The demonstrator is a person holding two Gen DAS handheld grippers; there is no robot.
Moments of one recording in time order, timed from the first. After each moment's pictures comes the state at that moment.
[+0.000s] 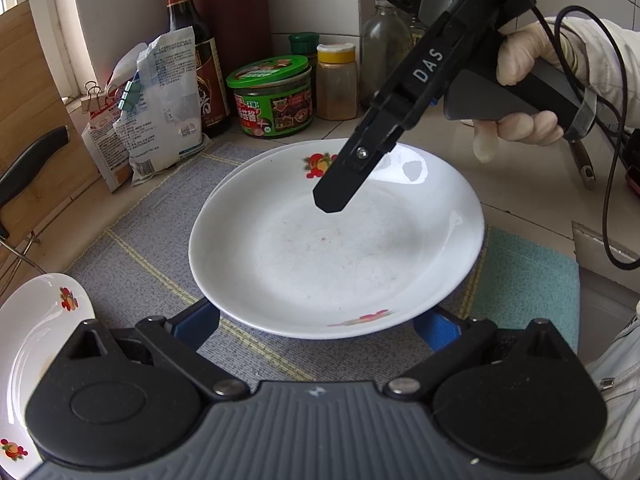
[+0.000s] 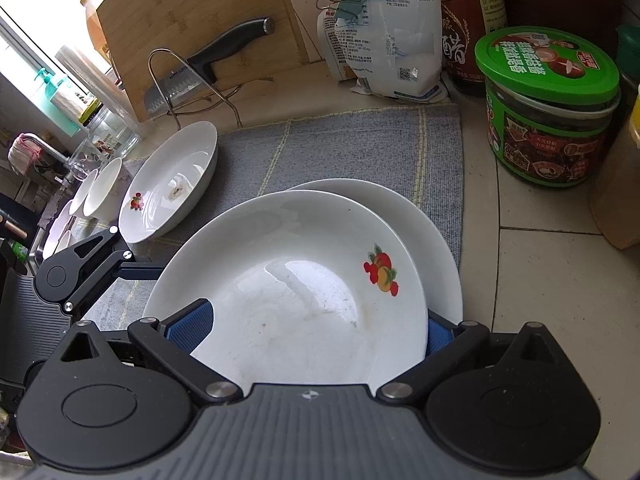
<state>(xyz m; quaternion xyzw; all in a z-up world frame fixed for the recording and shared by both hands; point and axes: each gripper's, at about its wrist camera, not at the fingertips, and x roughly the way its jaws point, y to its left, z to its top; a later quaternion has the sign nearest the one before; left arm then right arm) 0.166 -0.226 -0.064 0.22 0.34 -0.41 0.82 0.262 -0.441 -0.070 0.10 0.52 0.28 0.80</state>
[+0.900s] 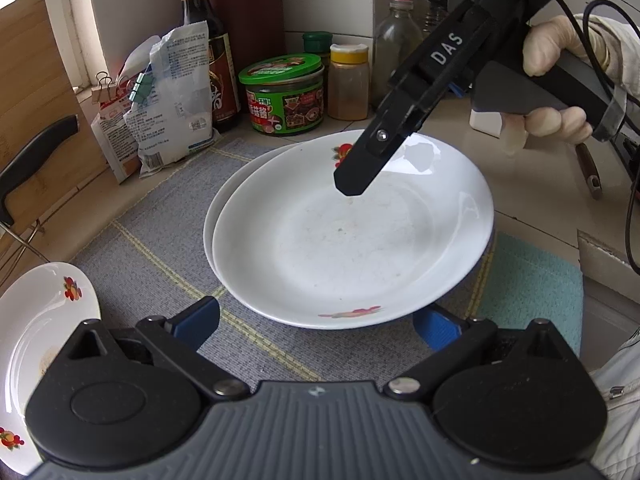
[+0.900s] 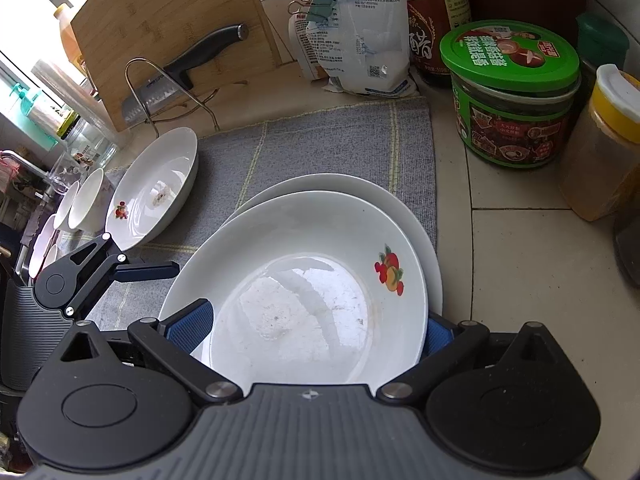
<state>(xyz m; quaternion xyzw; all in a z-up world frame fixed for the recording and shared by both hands) 0.167 -0.225 -0.068 0.21 0.35 -0.40 0.82 0.258 -0.445 -0.059 0.11 0.54 0.23 0.80</state>
